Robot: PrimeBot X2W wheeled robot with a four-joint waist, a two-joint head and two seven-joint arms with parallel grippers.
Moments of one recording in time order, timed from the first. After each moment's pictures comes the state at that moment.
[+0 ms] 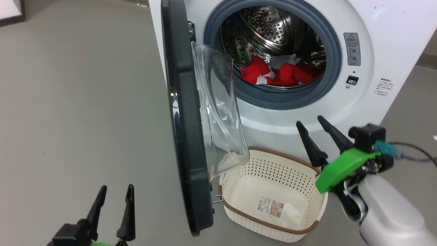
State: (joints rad) left arm -0.04 0.04 0.01 0.24 -0.25 -0.10 -0.25; right arm -0.54 -0.23 0.50 0.68 0.75 0.12 -0.25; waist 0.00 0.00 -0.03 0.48
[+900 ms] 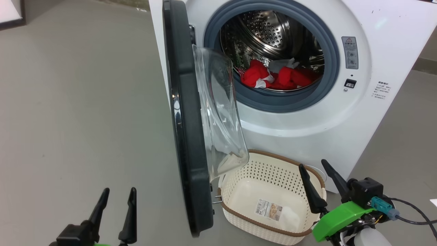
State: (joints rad) left arm -0.04 0.04 0.01 0.26 -0.23 -0.12 -0.25; right arm -0.17 -0.05 0.14 0.45 0.34 0.12 -0.26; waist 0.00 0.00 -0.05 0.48
